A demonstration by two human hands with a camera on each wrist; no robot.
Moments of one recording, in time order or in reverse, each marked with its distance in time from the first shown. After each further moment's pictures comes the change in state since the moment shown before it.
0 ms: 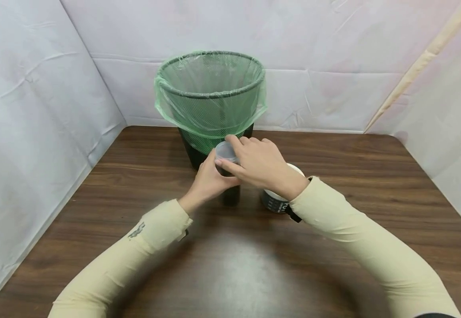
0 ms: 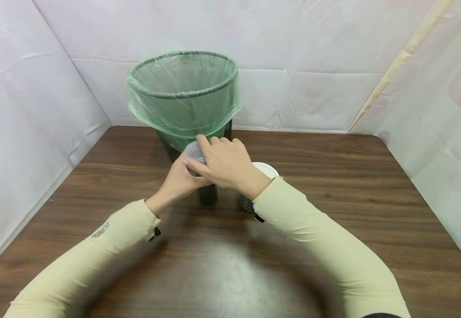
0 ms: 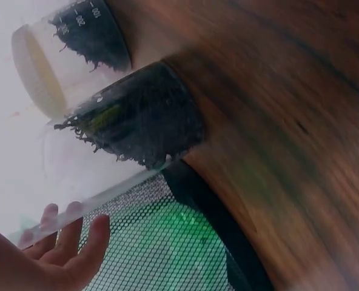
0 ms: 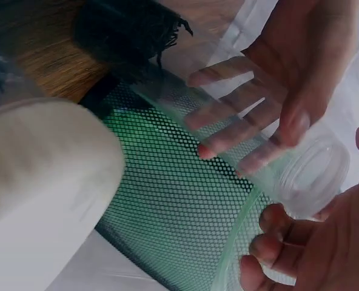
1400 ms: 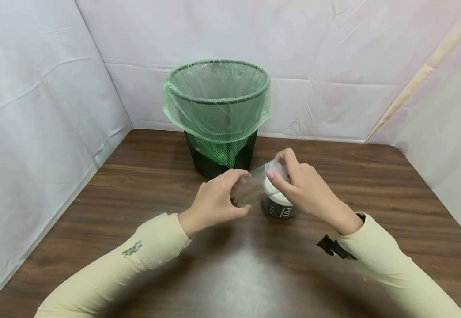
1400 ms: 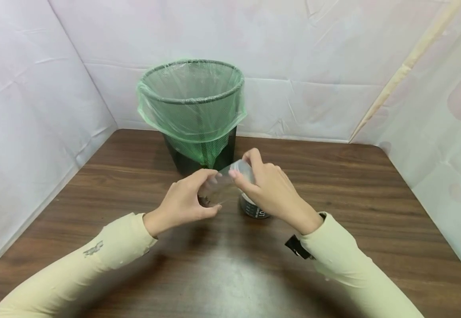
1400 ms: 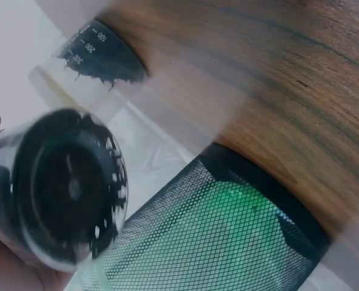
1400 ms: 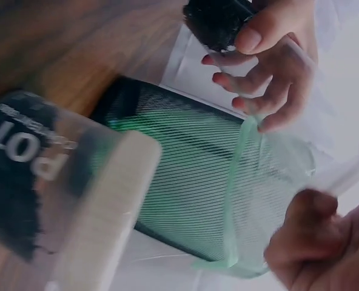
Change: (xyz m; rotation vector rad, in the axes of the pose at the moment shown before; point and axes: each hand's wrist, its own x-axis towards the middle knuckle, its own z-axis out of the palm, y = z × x) left_hand -0.041 0.020 -0.003 0.378 -0.055 0.387; right_hand -0.076 0.029 -0.020 0.422 0.096 0.122
